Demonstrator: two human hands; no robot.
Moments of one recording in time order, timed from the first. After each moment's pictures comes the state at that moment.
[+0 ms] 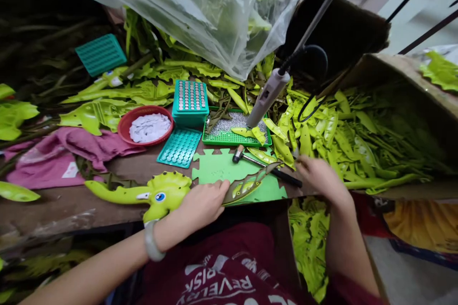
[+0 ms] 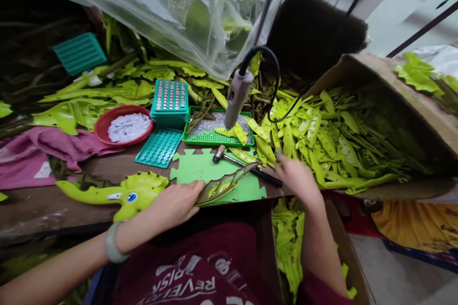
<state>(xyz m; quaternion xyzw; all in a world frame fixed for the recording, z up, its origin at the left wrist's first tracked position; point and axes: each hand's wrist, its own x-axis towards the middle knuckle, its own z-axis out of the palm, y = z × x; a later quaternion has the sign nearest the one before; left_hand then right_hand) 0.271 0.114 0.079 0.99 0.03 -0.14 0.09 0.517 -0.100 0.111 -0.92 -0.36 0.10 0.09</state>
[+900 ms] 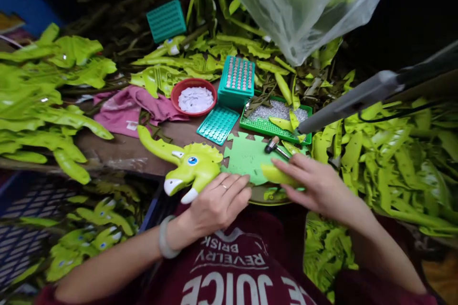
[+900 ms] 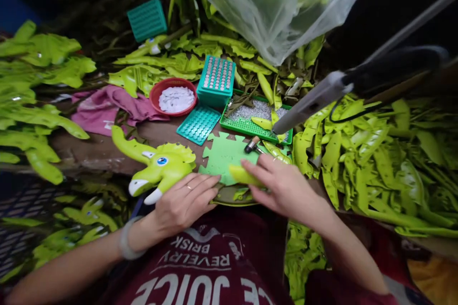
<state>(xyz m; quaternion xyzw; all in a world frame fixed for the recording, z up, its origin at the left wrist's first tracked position) 0.203 0.095 0.077 0.95 0.02 0.29 0.08 0.455 -0.037 0.145 -0.68 -0.71 0.13 0.12</state>
